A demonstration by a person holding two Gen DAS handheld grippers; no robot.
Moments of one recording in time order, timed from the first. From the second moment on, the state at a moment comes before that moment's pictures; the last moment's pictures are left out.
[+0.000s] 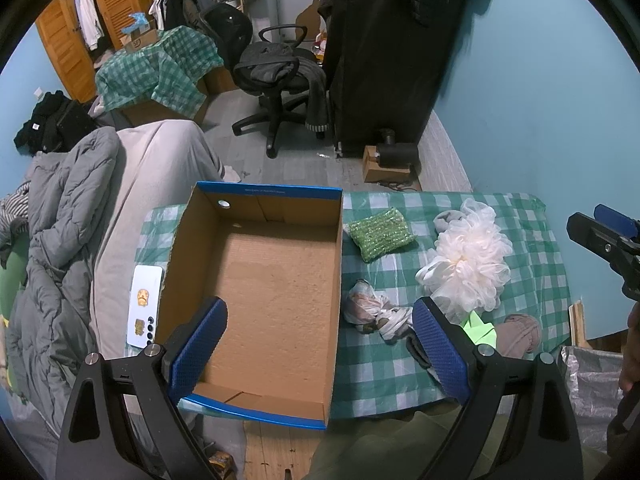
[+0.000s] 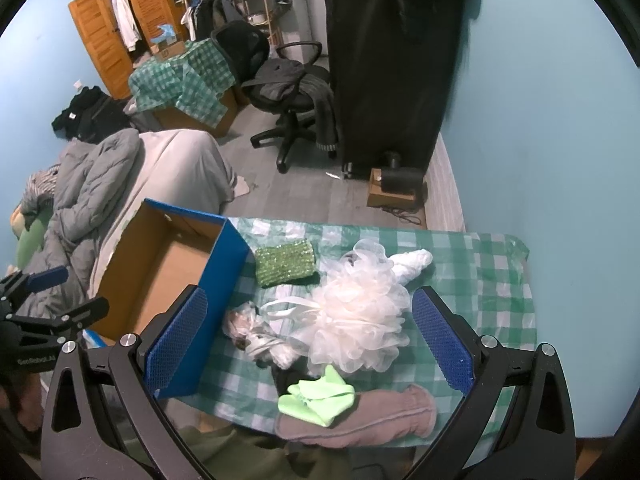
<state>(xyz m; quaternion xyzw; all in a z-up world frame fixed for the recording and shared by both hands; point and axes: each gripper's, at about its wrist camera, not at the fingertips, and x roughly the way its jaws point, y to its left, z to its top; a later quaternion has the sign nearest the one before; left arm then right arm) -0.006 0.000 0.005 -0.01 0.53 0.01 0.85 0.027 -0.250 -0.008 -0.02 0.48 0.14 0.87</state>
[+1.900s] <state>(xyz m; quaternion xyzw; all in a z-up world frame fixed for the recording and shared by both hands) -0.006 -0.004 0.002 -0.01 0.53 0.01 0.84 0.029 -0.253 -0.010 -0.01 0.48 0.14 0.86</state>
